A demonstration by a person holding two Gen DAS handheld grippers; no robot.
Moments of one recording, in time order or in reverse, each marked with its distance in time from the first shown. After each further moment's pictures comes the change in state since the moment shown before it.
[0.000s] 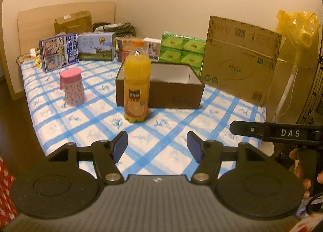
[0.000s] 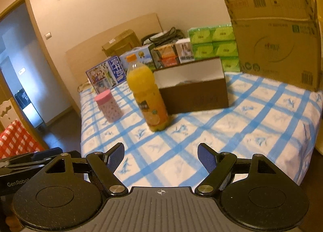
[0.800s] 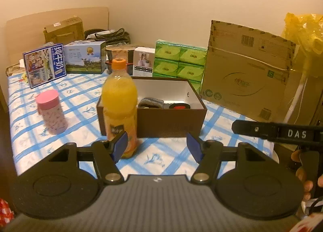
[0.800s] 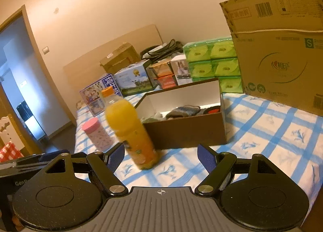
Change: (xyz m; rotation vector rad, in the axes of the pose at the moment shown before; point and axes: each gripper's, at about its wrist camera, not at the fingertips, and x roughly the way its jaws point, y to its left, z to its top) left arm 0.109 -0.024 0.076 0.020 -0.028 -0.007; right arm 0.058 -0.063 0.087 0.007 -0.068 0.041
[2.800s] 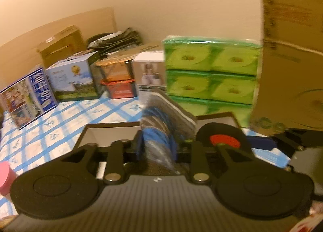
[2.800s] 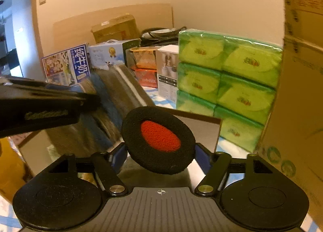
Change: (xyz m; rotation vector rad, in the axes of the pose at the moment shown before) left arm 0.339 -0.041 0.141 0.126 0.038 0.208; right arm 0.320 -0.133 0.124 -0.336 0.102 -0.049
